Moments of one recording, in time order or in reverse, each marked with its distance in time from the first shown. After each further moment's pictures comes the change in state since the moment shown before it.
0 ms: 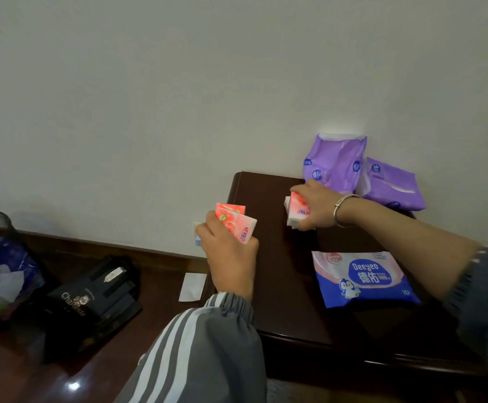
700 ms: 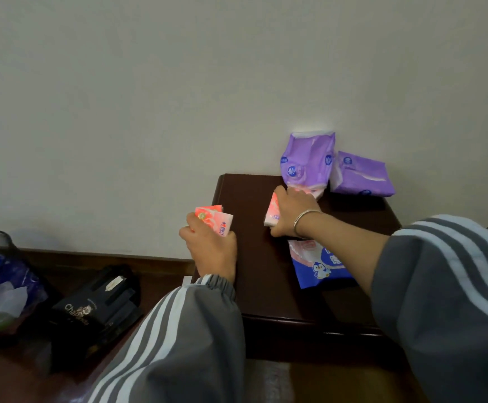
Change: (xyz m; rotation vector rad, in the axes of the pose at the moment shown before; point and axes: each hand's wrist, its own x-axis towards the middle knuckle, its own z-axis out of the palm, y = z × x) left_hand -0.001 0.010 -0.005 0.035 0.020 -0.107; right_hand -0.031 -0.024 0.024 -0.082 0.227 0.151
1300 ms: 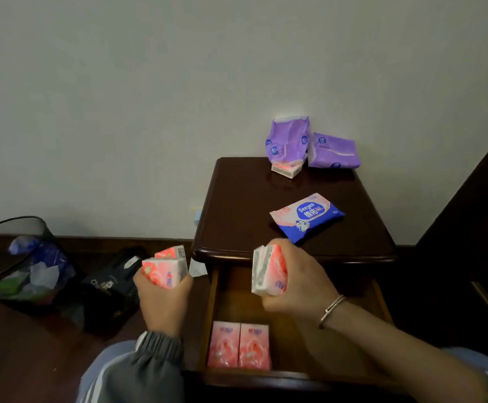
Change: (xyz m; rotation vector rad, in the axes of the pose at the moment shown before) left_hand -0.126 -0.078 -0.161 -0.177 0.009 -0.214; right_hand -0.274 -0.043 -0.003 0.742 0.126 -0.117
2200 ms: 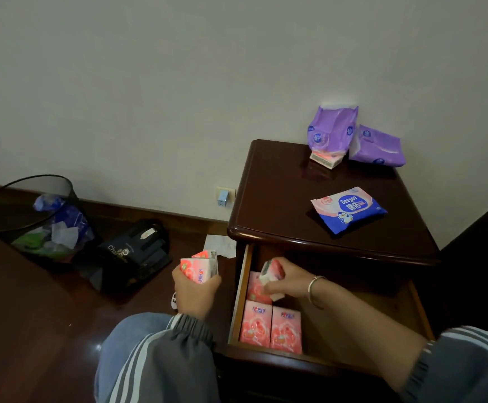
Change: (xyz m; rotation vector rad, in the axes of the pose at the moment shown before) left_hand 0.020 -0.065 -0.009 0.038 -0.204 -0.217; right_hand 0.047 0.029 0.102 0.321 -0.548 0.523
